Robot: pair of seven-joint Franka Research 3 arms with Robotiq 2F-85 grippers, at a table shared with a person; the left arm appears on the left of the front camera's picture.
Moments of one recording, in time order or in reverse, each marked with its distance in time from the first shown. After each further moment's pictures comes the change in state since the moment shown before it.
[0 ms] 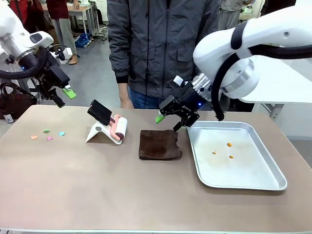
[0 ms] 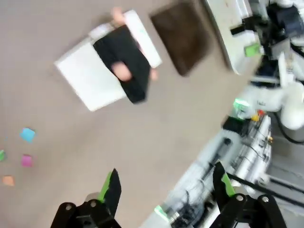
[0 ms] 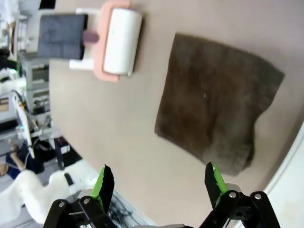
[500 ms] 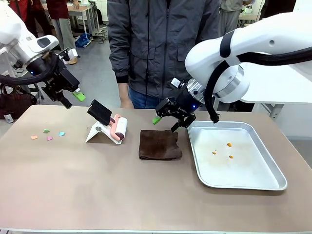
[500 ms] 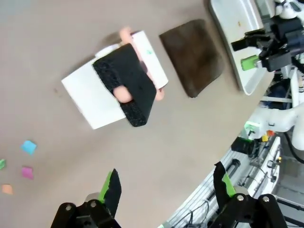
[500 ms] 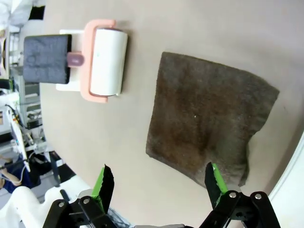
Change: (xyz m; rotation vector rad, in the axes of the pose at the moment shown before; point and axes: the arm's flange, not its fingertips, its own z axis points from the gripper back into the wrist) left arm 0.000 -0.011 -0.015 0.046 -0.082 0.020; right arm 0.008 -0.003 -0.014 -0.039 -0.030 -0.022
